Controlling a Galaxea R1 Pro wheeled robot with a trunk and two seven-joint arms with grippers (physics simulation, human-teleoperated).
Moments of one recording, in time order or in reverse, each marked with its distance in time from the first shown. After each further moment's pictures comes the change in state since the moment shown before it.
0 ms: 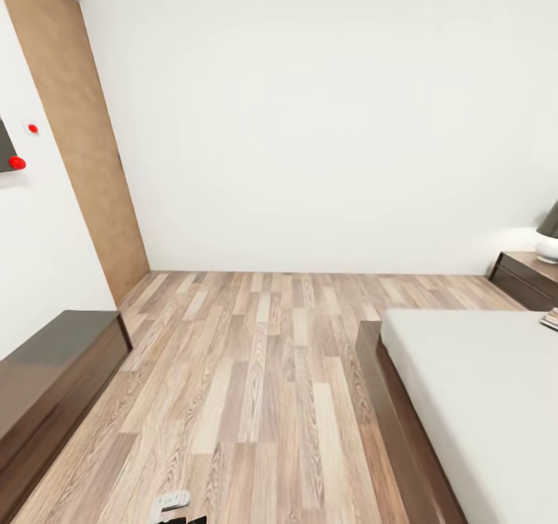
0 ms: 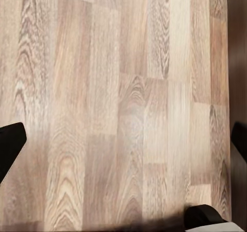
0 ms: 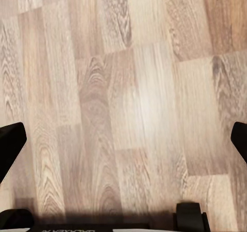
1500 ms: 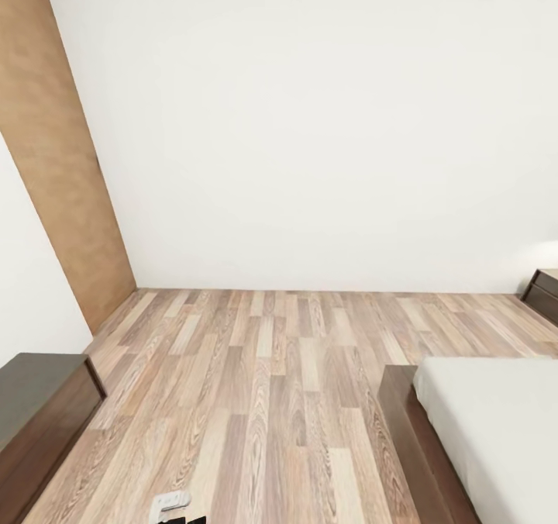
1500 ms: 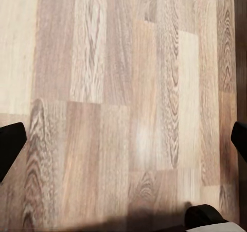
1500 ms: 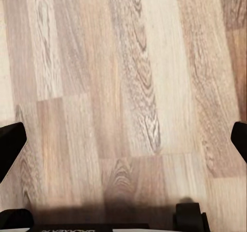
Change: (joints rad) left arm 0.000 0.002 -0.001 0.000 0.000 0.000 0.000; right arm 0.000 0.000 0.000 0.000 0.001 0.000 0.000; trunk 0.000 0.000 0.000
